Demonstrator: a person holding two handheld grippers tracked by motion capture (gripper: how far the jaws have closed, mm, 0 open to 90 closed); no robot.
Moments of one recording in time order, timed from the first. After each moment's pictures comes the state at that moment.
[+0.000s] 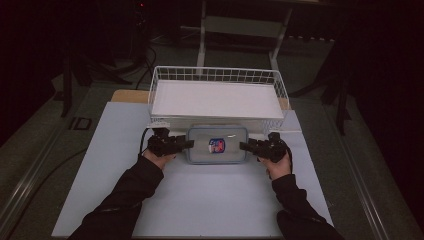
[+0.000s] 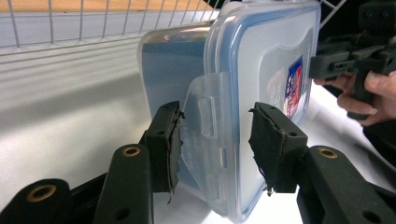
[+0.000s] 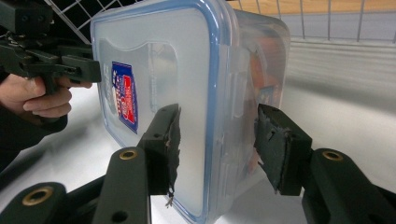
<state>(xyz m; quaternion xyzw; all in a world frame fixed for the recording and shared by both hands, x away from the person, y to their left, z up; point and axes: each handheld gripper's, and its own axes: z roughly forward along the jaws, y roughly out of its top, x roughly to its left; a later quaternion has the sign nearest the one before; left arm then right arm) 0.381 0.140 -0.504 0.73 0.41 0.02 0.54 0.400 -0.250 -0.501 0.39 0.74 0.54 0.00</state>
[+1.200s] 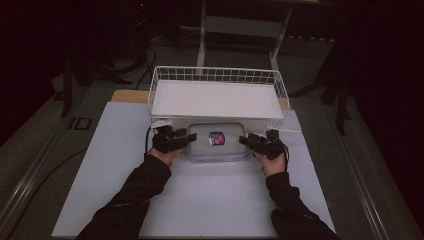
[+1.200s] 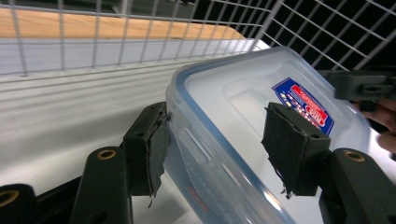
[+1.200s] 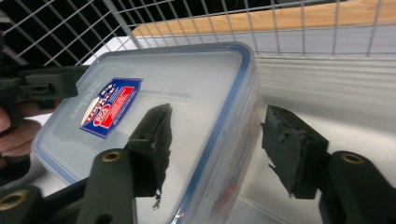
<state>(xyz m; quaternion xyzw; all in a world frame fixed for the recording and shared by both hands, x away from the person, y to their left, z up) 0.395 0.128 -0.514 0.70 0.46 0.10 0.55 0.405 -0.240 -0.503 0.46 0.71 0.53 0.07</state>
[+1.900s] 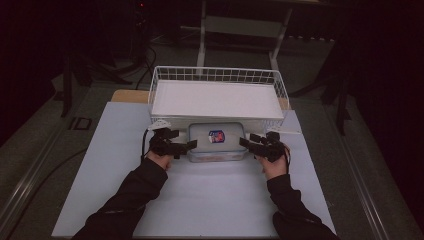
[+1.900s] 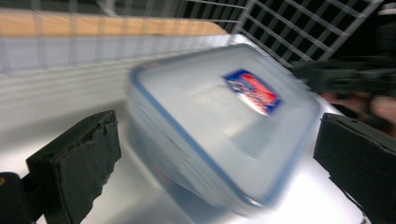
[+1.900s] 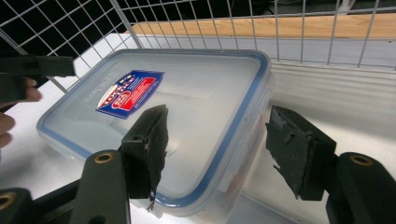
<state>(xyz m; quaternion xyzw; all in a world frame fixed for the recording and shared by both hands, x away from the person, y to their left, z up) 0.370 0.132 -0.494 0.71 0.43 0.06 0.55 0.391 -0.237 -0.492 0.44 0.73 0.52 0.10</state>
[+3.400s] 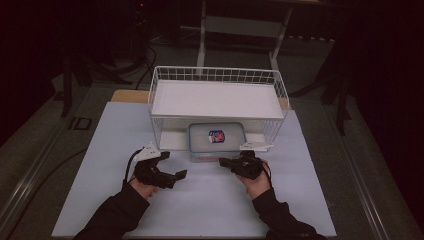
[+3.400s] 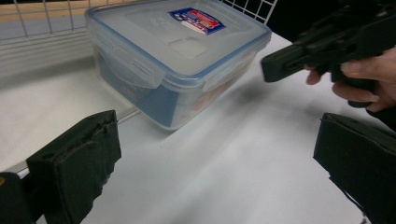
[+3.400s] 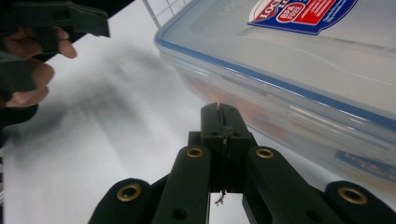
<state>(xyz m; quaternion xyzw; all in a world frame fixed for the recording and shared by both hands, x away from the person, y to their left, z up) 0.291 0.151 -0.501 0.76 0.36 0.10 0.53 0.340 -0.172 -0.503 0.36 0.80 0.48 0.03</state>
